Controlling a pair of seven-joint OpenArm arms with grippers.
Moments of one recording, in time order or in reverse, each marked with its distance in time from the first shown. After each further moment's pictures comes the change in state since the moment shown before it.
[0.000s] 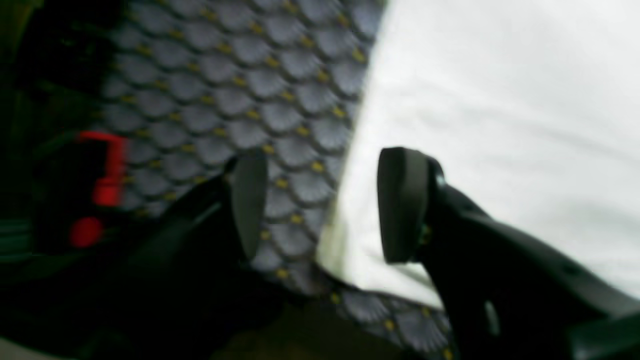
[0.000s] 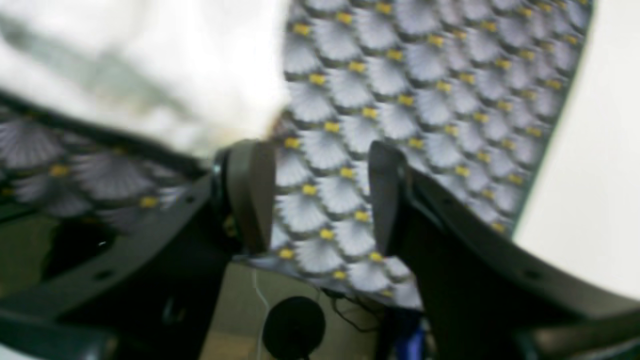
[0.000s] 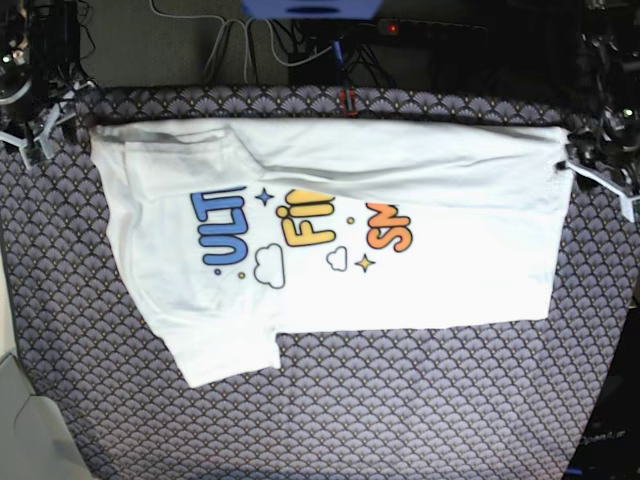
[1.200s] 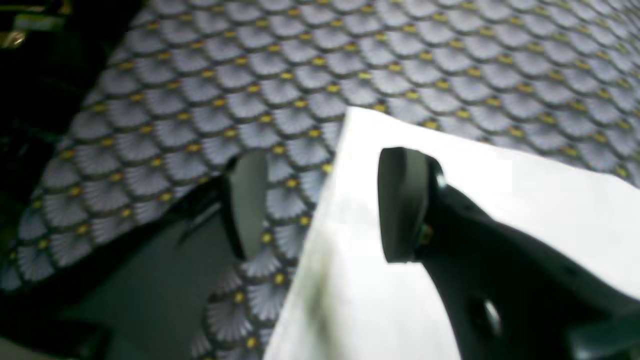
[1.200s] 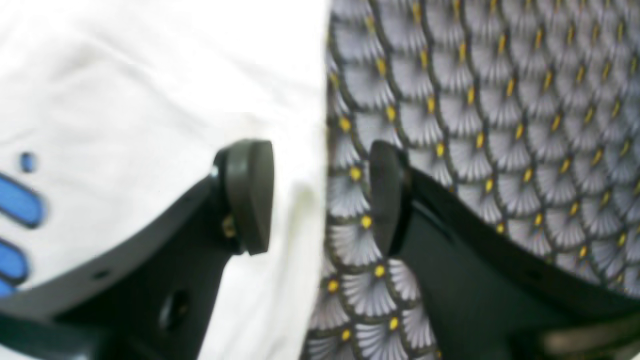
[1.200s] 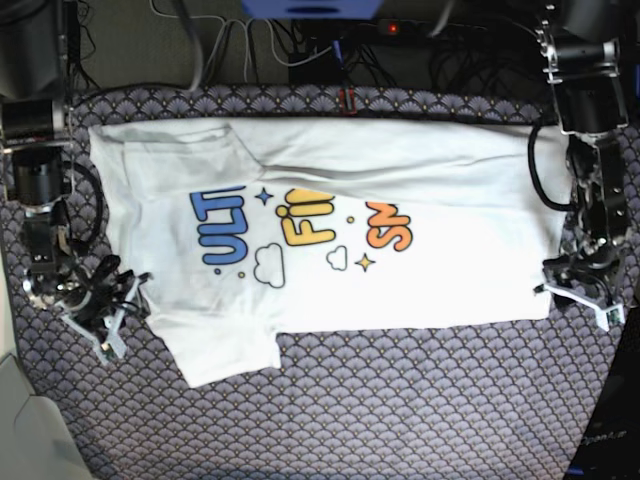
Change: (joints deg) left arm -33.4 -0.4 15.3 -36.0 0.3 0.7 -18.9; right arm 67.0 -3.8 -33.1 -55.3 -0.5 6.3 -0.3
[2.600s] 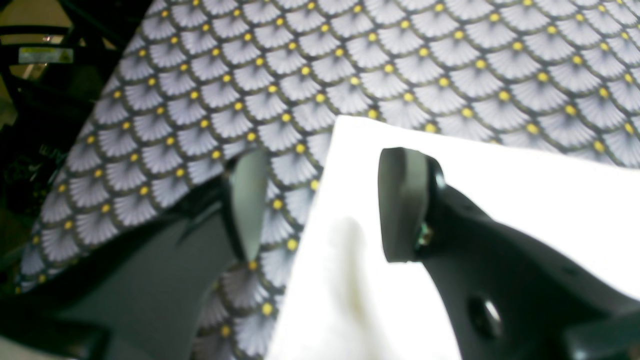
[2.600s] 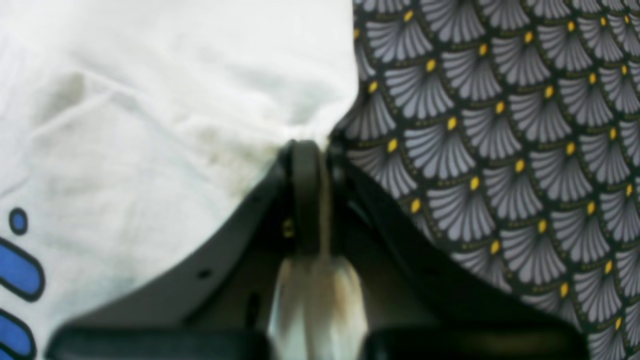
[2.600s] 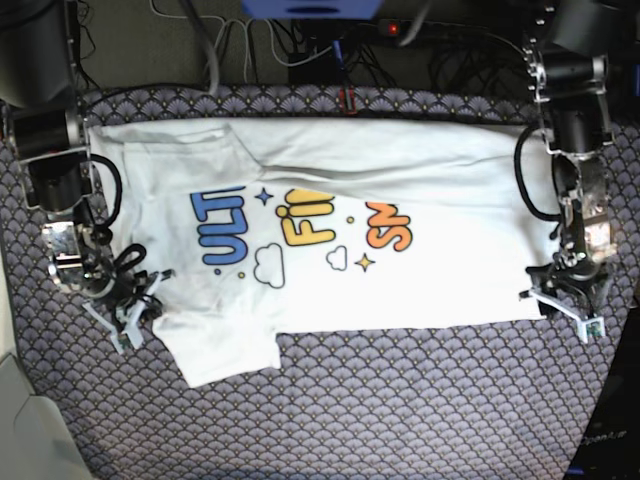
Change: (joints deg) left arm -5.1 3.2 0.1 -7.4 10.8 -0.8 -3.5; right arm 2.4 -3.5 -6.6 -13.6 1.2 -4.8 14.3
